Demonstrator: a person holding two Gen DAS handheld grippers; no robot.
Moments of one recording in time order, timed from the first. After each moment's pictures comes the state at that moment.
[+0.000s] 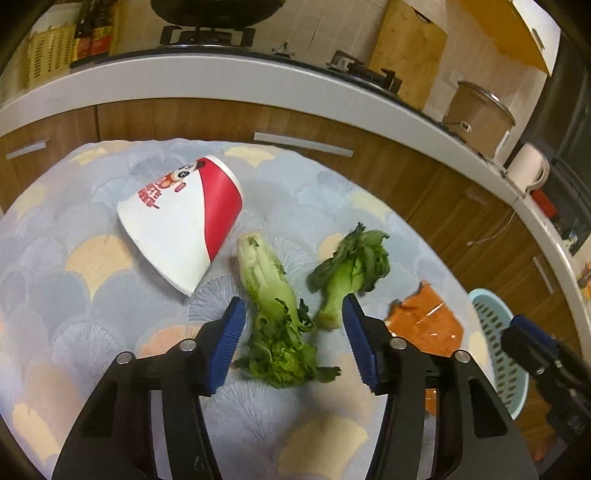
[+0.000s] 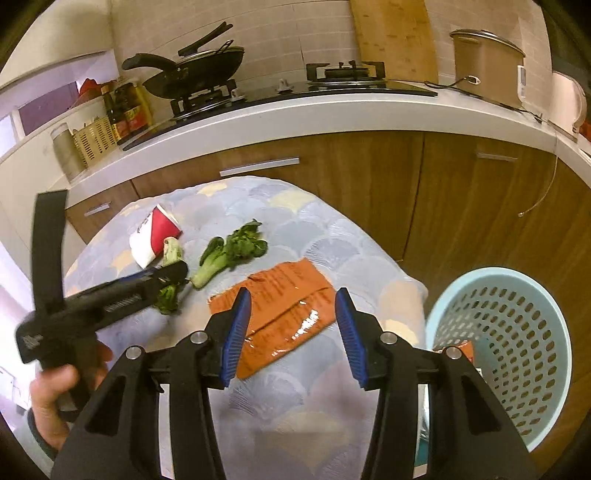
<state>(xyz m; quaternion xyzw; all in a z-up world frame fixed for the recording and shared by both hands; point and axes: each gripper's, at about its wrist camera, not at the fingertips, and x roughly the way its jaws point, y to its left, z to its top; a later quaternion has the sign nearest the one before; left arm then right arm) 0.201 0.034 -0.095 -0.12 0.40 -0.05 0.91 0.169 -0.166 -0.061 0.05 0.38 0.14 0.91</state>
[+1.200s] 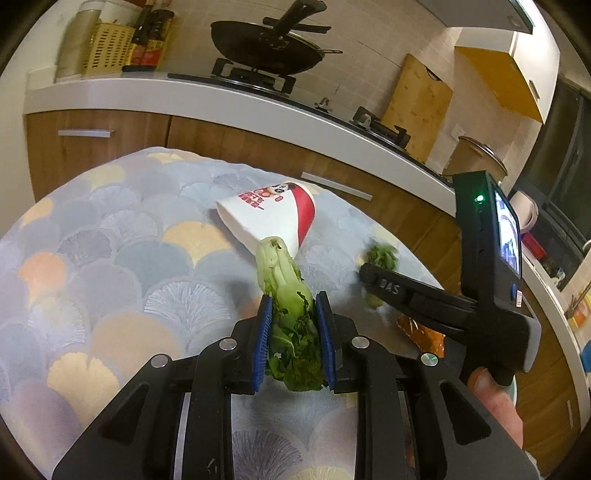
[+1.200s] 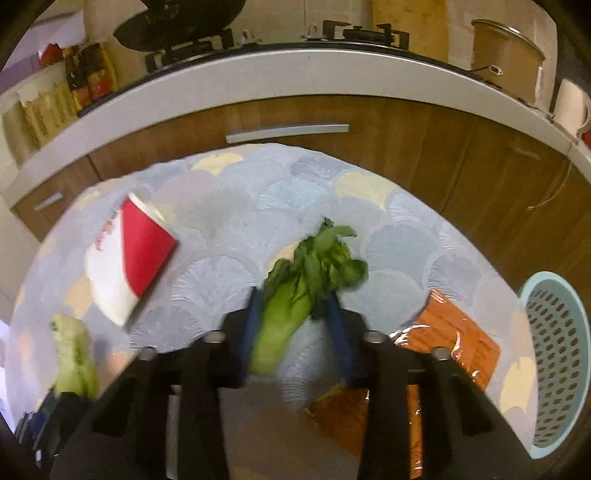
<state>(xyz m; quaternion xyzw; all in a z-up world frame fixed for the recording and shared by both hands) 0.124 0.091 -0.086 -0.18 0.31 -0.03 0.93 0.244 -0.044 -0.105 0.03 0.43 0.09 0.90</state>
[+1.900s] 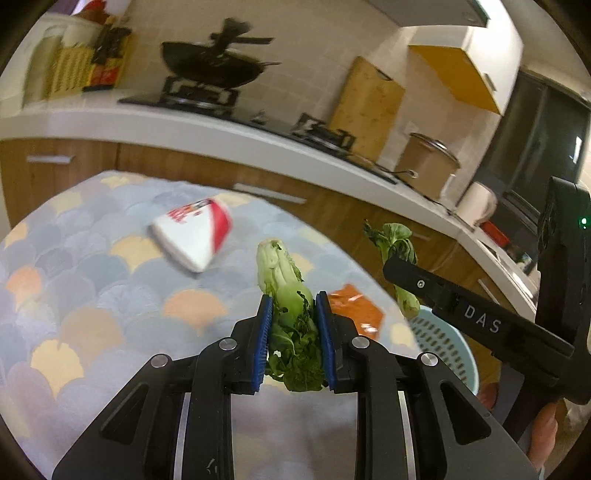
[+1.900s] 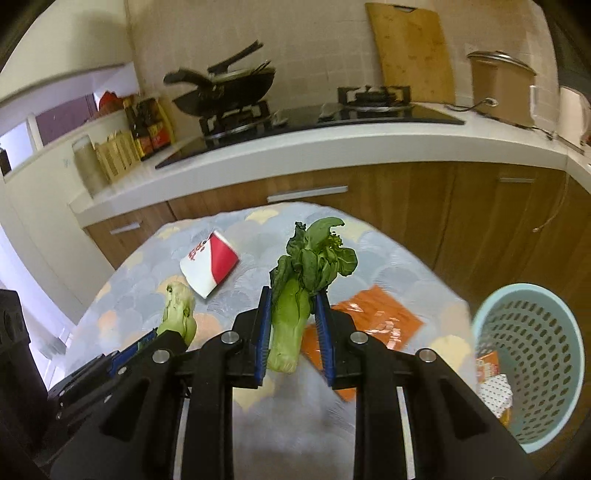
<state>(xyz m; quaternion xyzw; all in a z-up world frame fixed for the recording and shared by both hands) 0.092 0.039 -0.044 -0.17 0.29 -0.11 0.94 0.139 -0.128 -0.017 0.07 0.33 0.15 0.93</state>
